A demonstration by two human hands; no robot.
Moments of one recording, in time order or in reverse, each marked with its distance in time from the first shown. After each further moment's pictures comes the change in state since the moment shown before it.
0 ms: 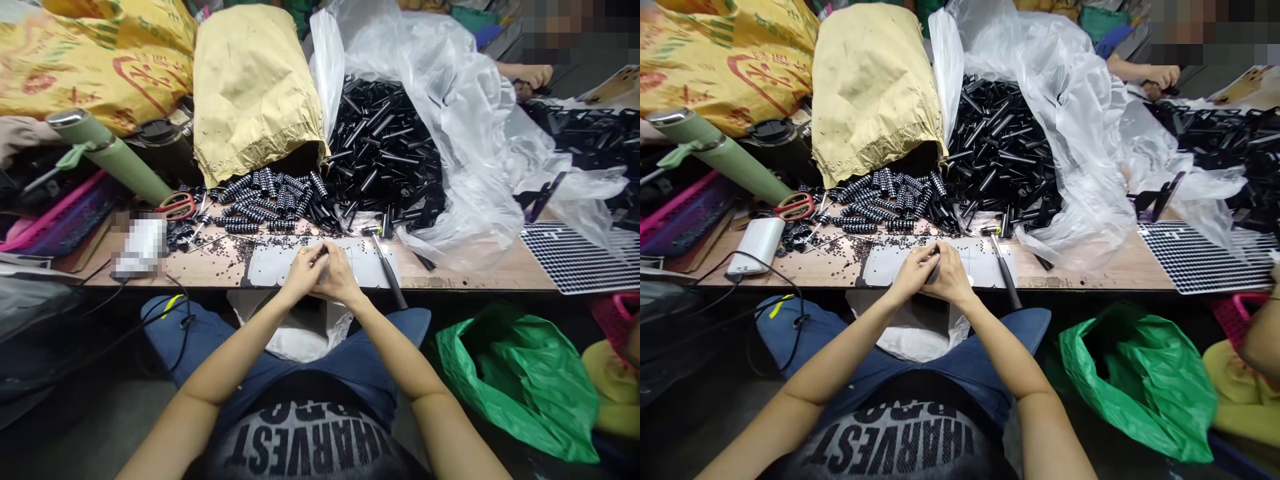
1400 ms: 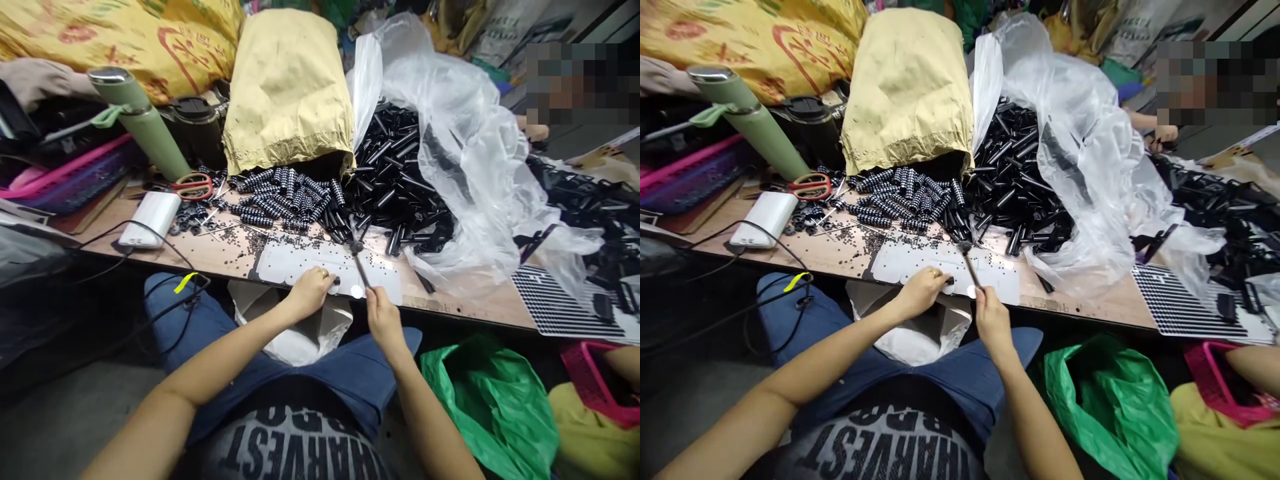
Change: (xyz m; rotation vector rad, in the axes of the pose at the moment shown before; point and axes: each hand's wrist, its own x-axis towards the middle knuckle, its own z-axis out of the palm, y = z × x) left_hand -0.028 -0.011 -0.015 0.885 -0.215 0.475; right_hand -0.064 -0.014 -0.071 -0.407 -0.129 0.482
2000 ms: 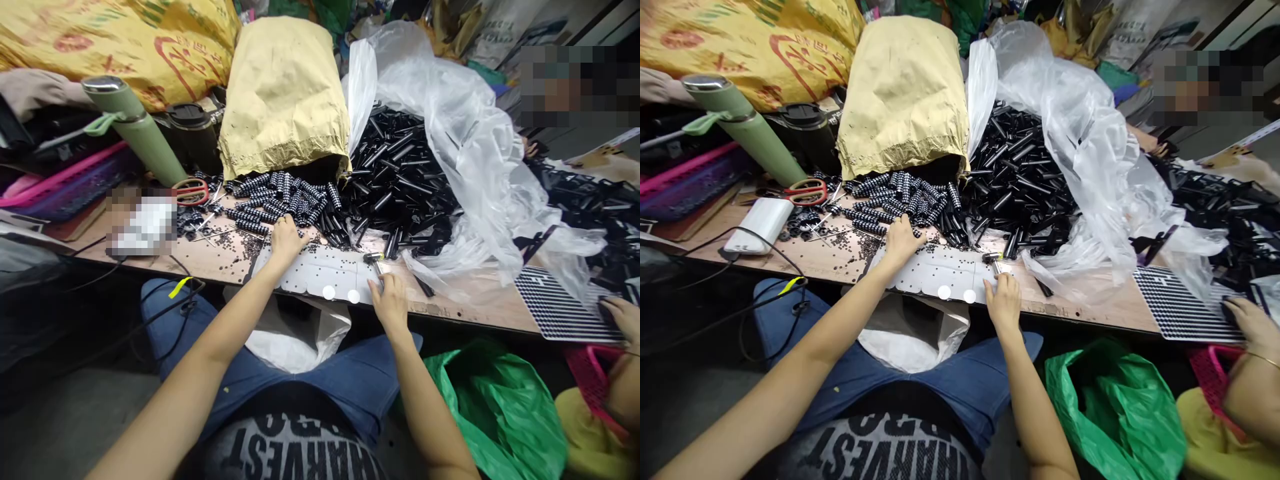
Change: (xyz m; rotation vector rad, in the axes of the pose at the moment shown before) left_hand 0.078 -0.083 -0.021 0.047 0.309 -0.640; right_hand 0.053 0.051 0.019 -0.149 0.316 -0.148
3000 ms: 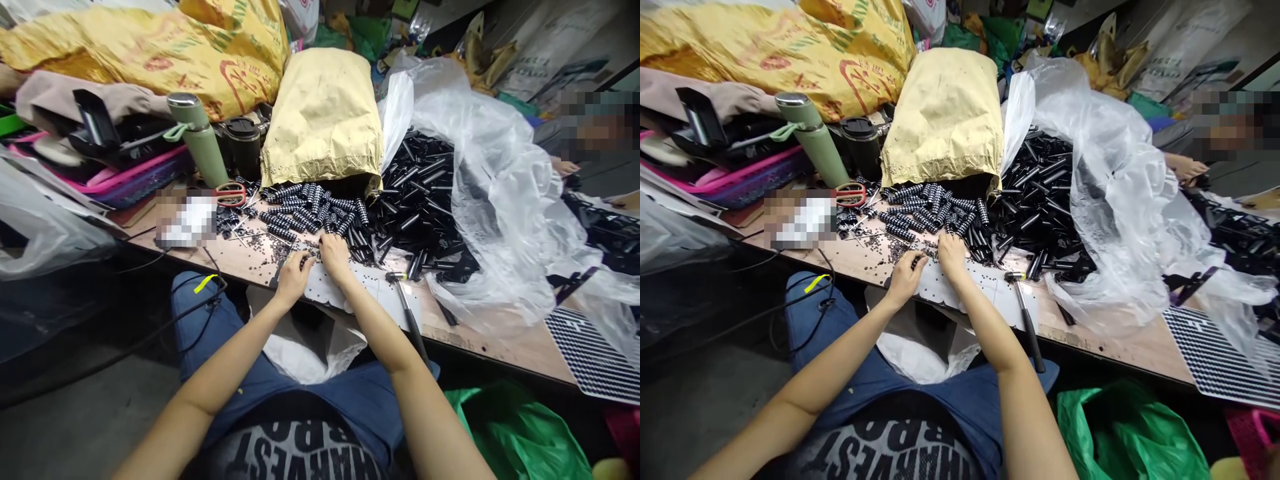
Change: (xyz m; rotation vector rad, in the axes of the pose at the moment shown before) left_hand -0.071 -0.044 -0.020 -0.470 0.178 0.077; right_hand 0.129 -0.178 0.085 -0.002 -0.251 -0.402
